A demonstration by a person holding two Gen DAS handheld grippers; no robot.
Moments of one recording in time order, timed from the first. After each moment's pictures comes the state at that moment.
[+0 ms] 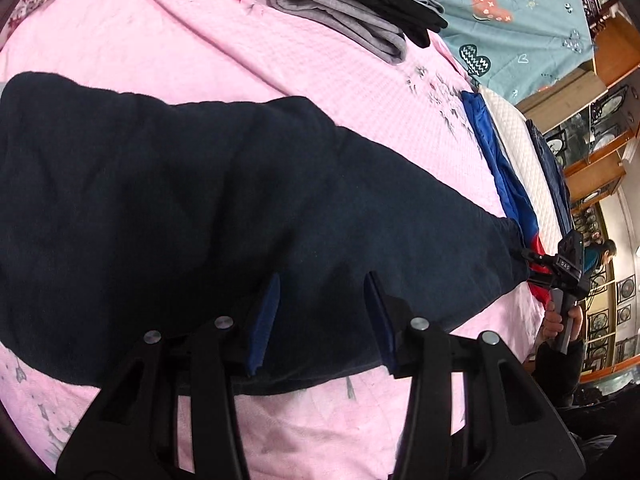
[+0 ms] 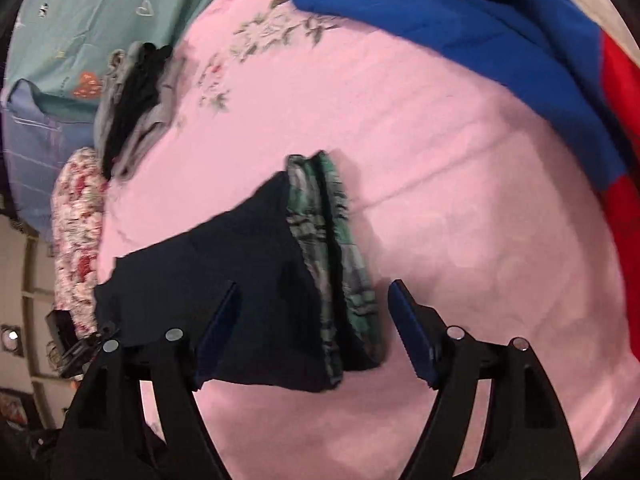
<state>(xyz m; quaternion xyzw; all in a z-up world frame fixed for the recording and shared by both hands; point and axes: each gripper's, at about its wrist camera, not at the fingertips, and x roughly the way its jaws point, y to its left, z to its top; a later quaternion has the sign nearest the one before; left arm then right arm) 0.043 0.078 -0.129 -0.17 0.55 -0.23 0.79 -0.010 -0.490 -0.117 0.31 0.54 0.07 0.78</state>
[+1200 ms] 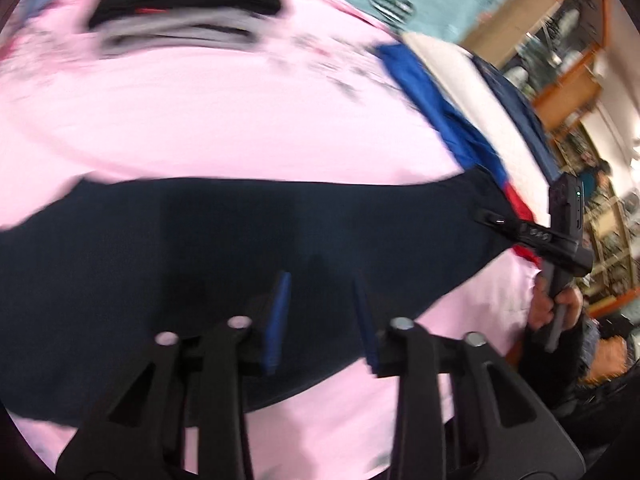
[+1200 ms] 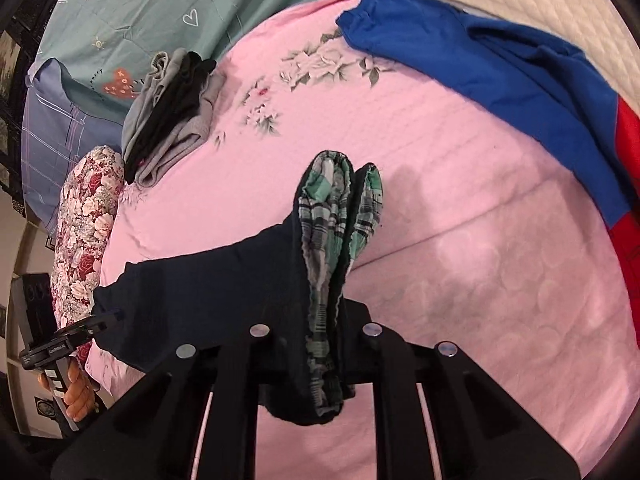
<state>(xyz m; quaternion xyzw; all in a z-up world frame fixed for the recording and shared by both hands) 0.051 -0.092 -0.084 -0.06 0.54 -0.33 0.77 -0.016 -0.439 -0.081 0.26 0.47 0.04 0.84</state>
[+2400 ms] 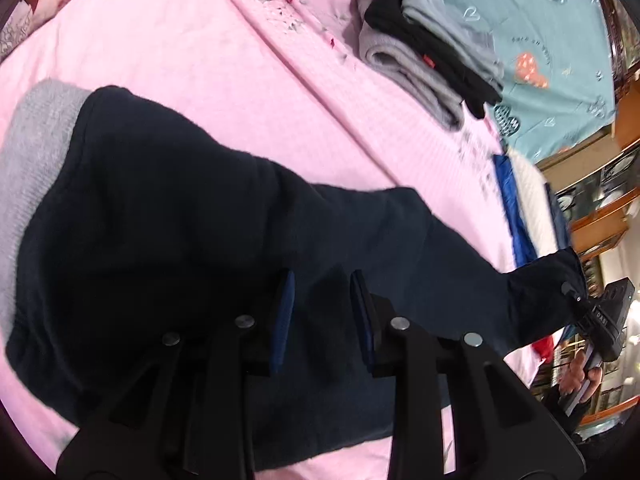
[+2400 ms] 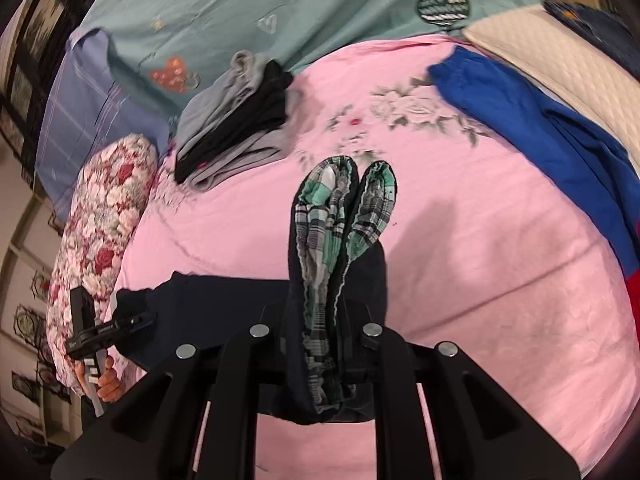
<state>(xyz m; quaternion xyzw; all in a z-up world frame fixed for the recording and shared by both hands) 0.084 0.164 -0.139 -0.24 0.51 -0.18 0.80 0.014 -0.333 -0.013 0.19 0.44 0.07 0.87</state>
